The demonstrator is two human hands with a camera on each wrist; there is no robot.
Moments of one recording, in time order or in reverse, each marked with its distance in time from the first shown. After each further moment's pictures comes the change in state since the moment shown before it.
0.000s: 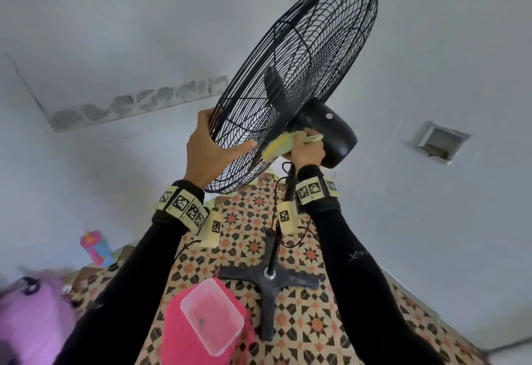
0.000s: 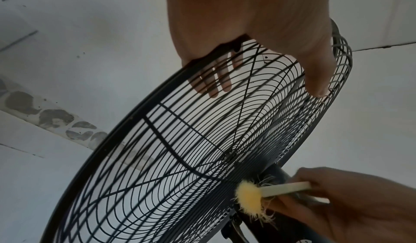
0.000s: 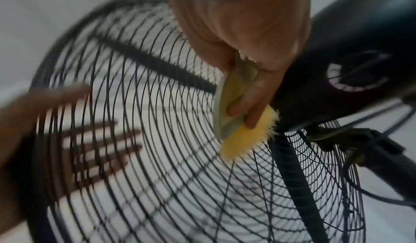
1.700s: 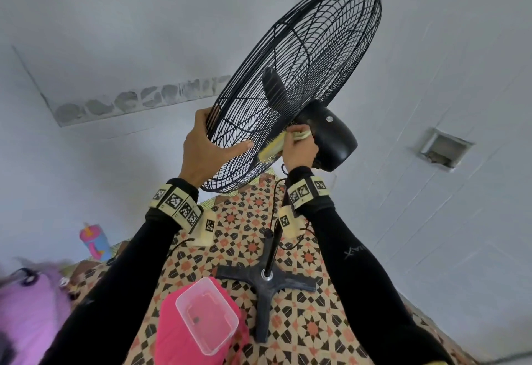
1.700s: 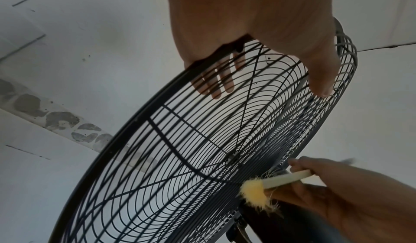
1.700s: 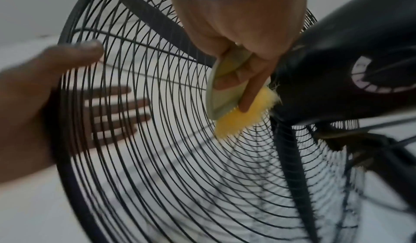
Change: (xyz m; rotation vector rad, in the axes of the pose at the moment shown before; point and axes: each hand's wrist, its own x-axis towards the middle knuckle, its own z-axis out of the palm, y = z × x) left_hand 0.000 -0.003 -0.003 0.003 -0.004 0.003; right_hand -0.005 -0.003 0.007 -0.056 -0.102 -0.226
